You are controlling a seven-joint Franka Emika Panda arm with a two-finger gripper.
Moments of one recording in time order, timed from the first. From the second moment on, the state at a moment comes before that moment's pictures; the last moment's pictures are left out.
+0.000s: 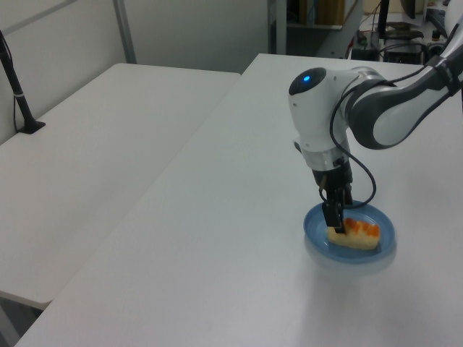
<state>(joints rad) 0.36 0.30 0.20 -1.86 -0.06 1.88 0.53</state>
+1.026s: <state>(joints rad) 0.32 0.22 0.20 -1.88 -0.08 1.77 0.39</state>
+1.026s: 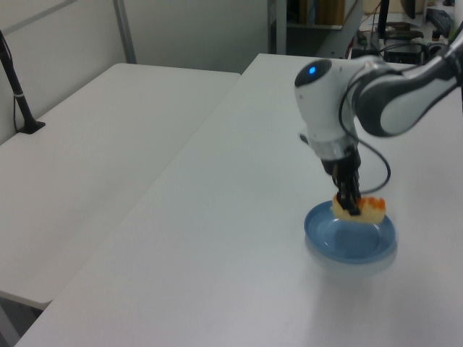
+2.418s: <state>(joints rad) 0.19 0.26 -0.13 -1.96 -0.14 1.83 -0.08</state>
